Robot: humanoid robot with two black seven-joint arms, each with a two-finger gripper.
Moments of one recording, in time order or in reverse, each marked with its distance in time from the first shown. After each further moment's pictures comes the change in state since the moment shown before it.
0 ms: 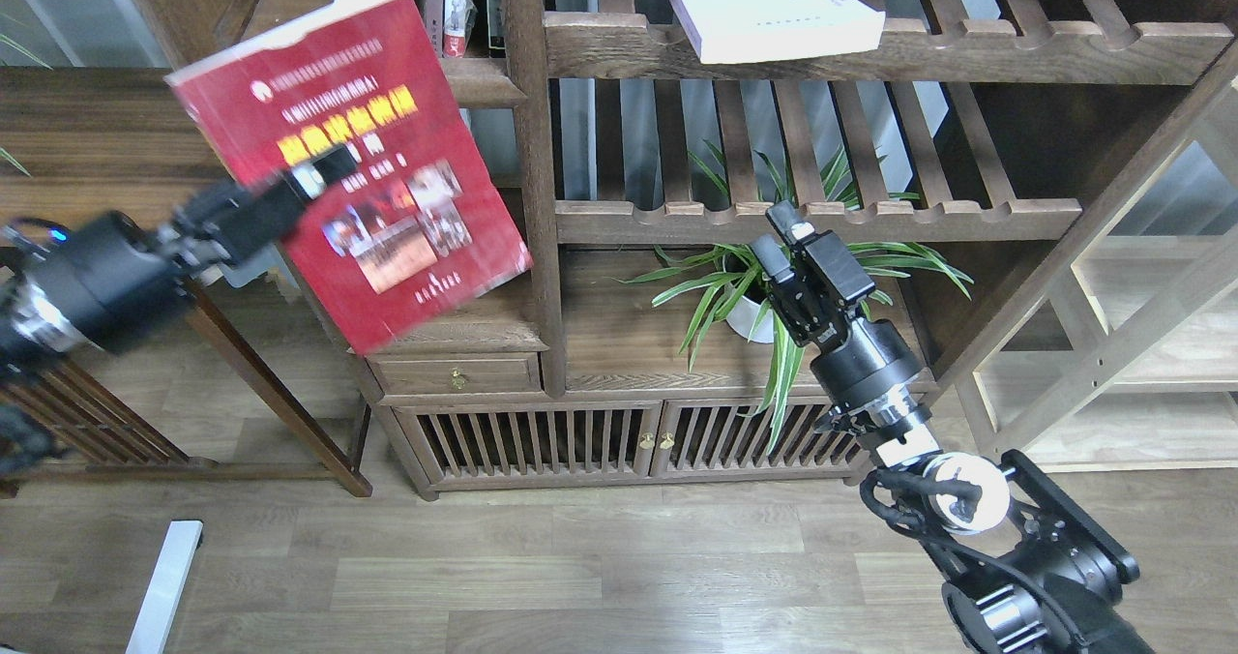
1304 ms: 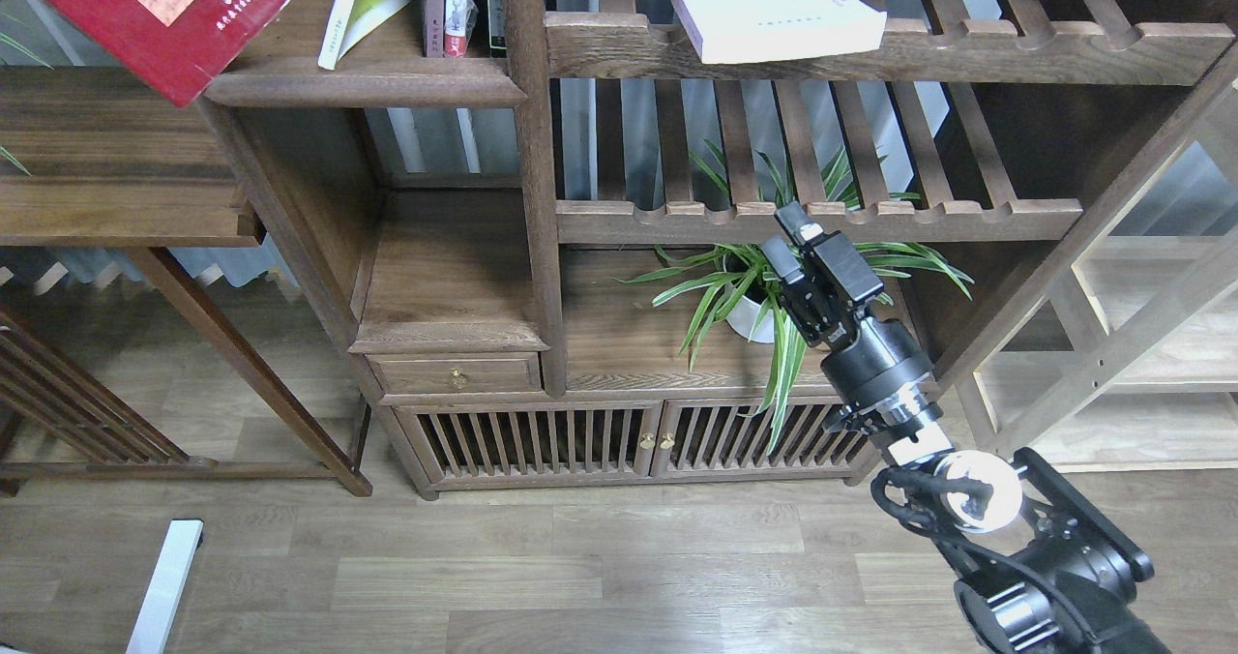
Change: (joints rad) left arm -0.059 -0.056 -0.287 0.088 0.110 0.210 0.002; right arm 0.003 -0.032 0.002 -0.008 -0.005 0.000 0.000
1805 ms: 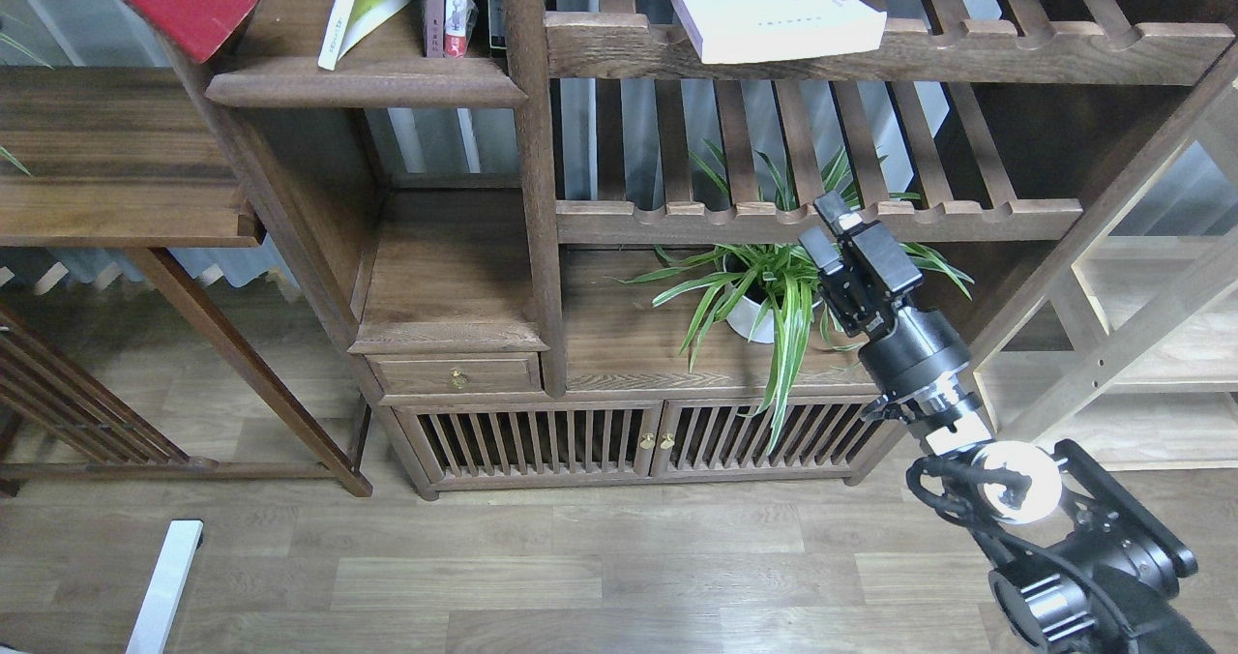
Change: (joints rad) left arm -0.222 -0.102 0.090 0.058 0.074 0.225 0.076; right arm 0.000 -0.060 0.041 0.000 0.002 0.000 0.001
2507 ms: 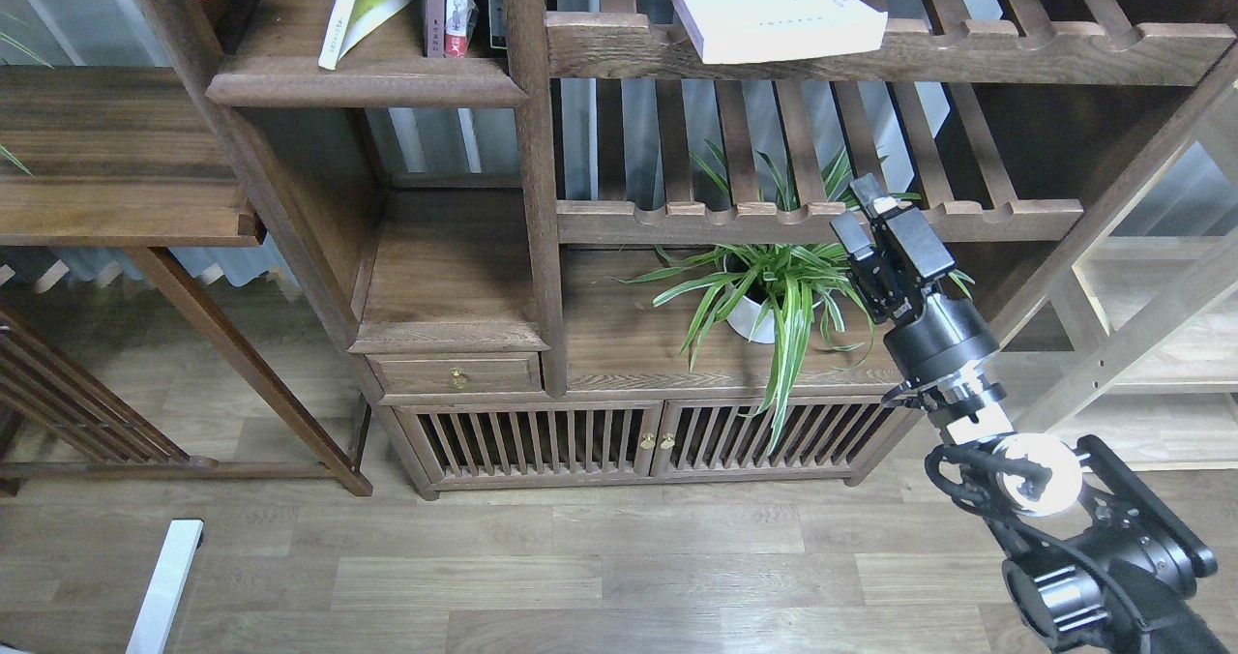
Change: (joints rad) left arm -0.251 -0.008 0.189 0.158 0.144 0.070 0.023; right arm -0.002 -0.003 0.060 -0.011 0.004 0.000 0.003
